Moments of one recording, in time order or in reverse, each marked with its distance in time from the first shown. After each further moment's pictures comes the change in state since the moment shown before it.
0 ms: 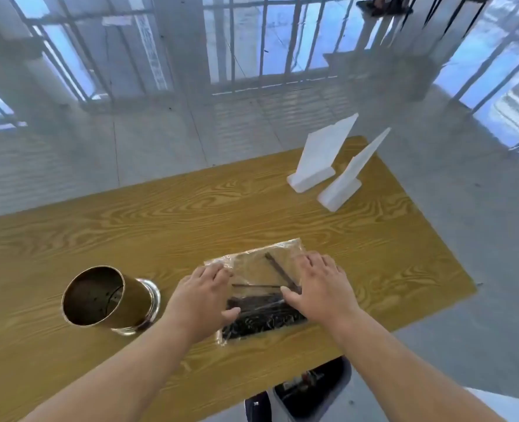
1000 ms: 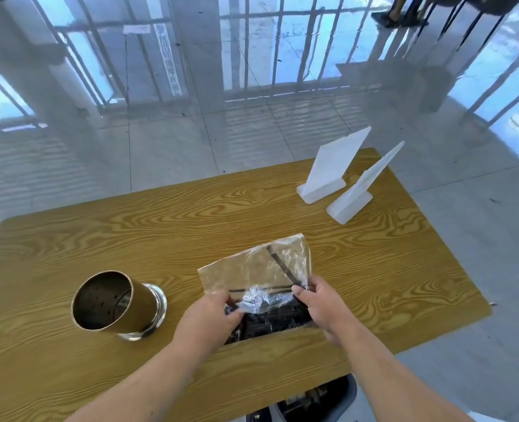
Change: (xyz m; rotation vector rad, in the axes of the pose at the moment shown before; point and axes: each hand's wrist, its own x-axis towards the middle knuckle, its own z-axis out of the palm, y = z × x) left_hand -0.005 0.016 0.002 -0.464 -0.099 -0.361; right_hand 0.022 0.009 0.035 1.182 -0.256 0.435
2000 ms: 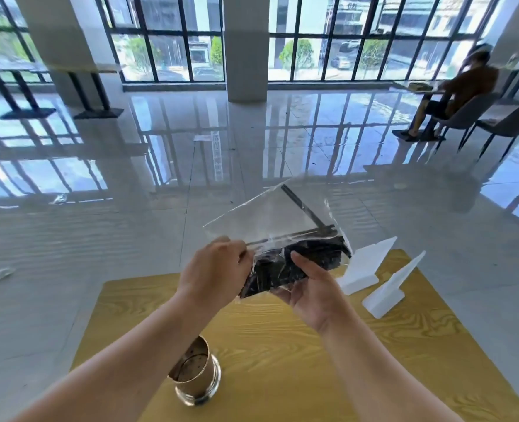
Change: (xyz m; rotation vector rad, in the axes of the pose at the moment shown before) left_hand -0.074 0.043 -0.271 0.056 0.787 0.329; right_hand -0.106 -0.258 0.076 0.870 -0.490 -0.296
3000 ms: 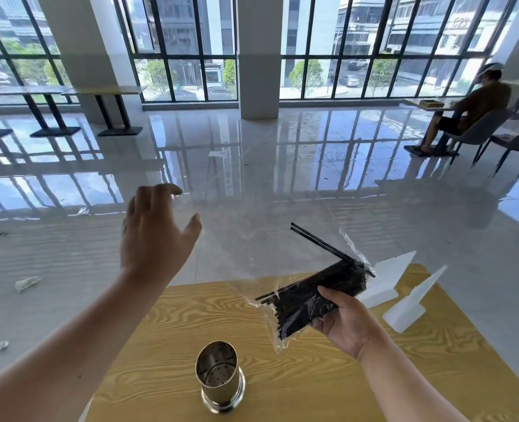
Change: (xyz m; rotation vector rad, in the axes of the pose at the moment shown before) left_hand 0.001 -0.070 -0.132 0.089 0.478 -0.115; right_hand -0.017 0.020 -0.020 -0.071 0.090 0.085
